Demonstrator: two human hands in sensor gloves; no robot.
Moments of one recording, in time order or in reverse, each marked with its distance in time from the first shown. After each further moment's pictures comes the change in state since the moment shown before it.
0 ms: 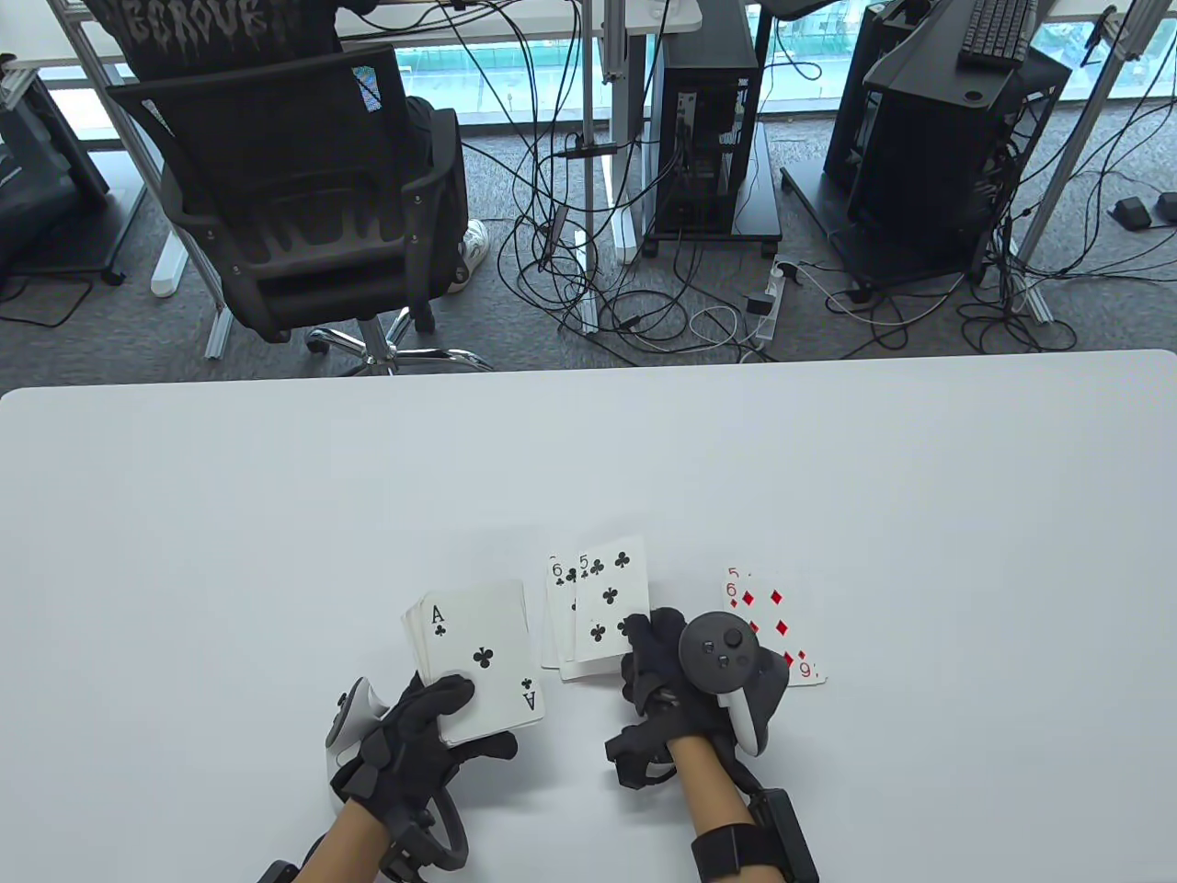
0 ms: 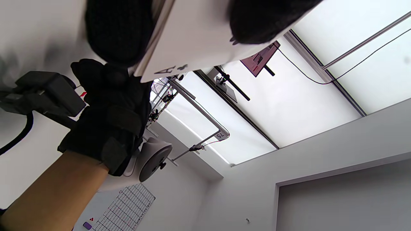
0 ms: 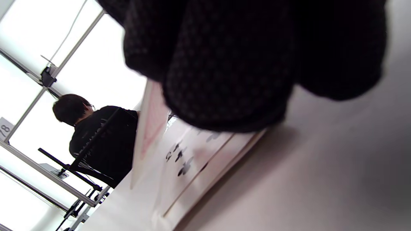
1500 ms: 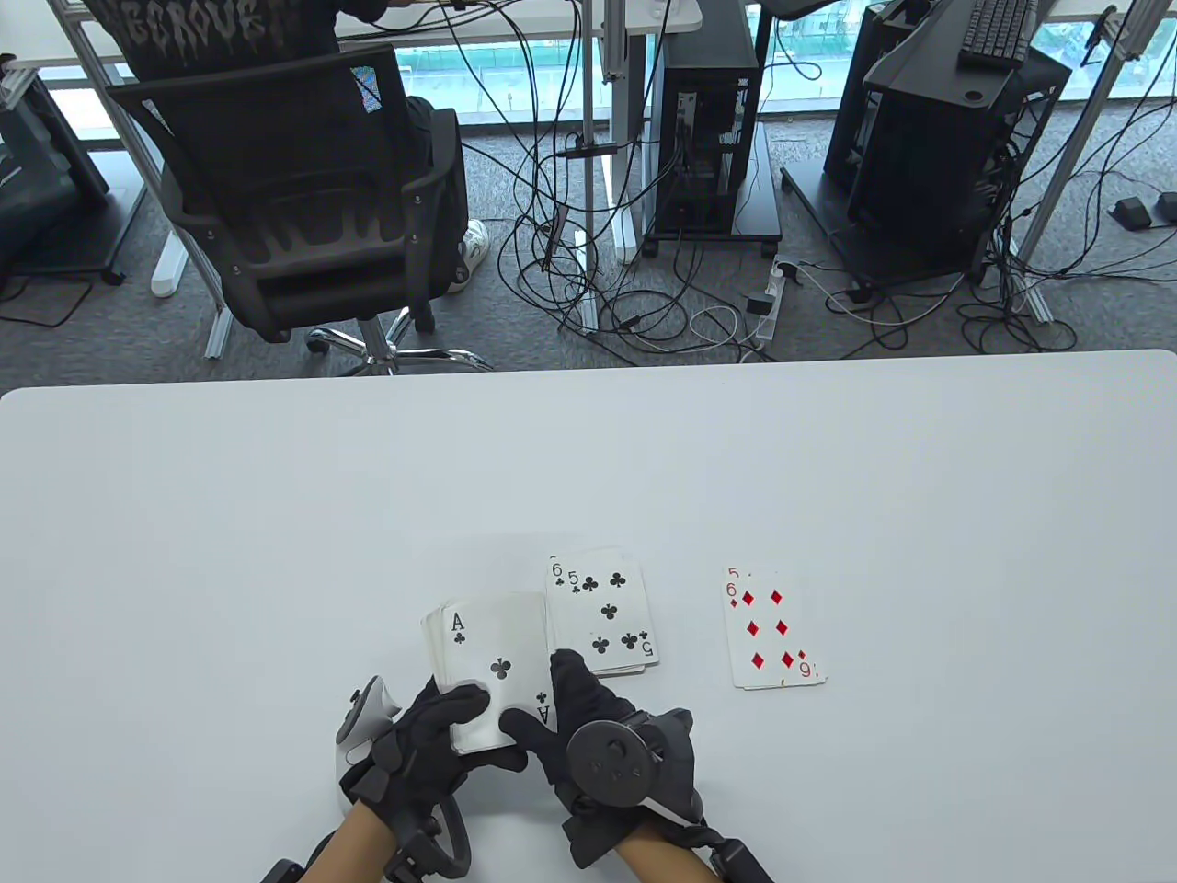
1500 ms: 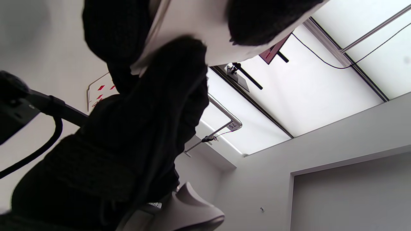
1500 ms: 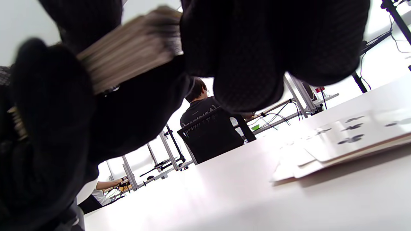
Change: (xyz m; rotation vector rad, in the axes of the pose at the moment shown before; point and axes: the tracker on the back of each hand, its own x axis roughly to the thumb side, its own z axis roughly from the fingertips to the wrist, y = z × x) left_hand -0.005 -0.004 -0.003 -0.048 0.054 -0.055; right_hand 0.068 0.029 0.091 -0.060 -0.637 0.237
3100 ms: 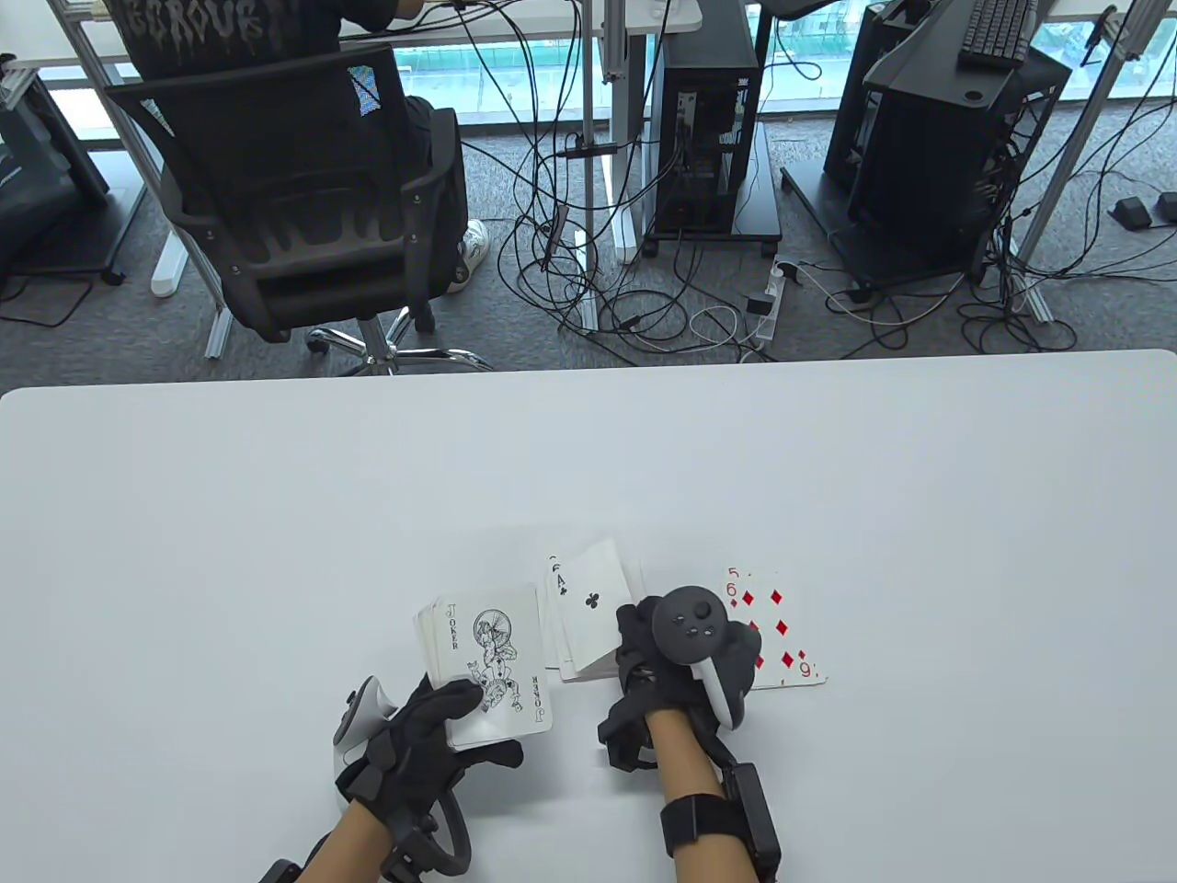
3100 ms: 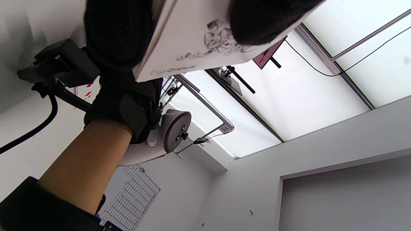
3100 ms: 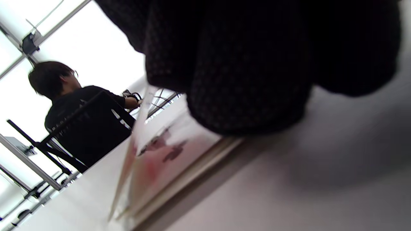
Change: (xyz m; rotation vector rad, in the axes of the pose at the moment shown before) left_hand 0.002 0.000 0.001 0.012 -0.030 0.049; right_hand -0.106 0.006 -0.055 0.149 0.644 0.041
